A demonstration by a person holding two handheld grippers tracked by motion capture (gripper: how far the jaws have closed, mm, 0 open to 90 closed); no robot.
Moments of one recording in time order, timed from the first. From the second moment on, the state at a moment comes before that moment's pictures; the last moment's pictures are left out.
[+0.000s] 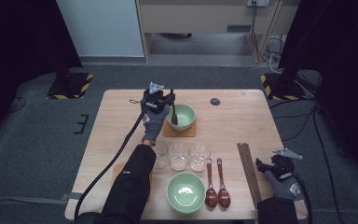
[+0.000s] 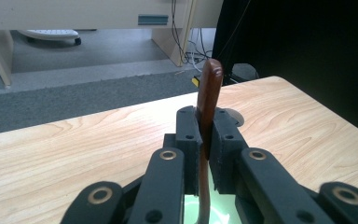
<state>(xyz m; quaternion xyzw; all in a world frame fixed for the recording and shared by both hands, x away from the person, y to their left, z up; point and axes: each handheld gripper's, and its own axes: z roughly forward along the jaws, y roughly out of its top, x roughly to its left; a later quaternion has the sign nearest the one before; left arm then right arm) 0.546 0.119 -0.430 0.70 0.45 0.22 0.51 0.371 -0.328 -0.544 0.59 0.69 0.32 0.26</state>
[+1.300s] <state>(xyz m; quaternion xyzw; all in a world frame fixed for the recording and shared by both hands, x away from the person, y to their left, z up) 0.536 0.132 -0.428 0.74 0.44 0.25 0.45 0.373 -0.328 -0.545 0.60 0.69 0.31 0.26</state>
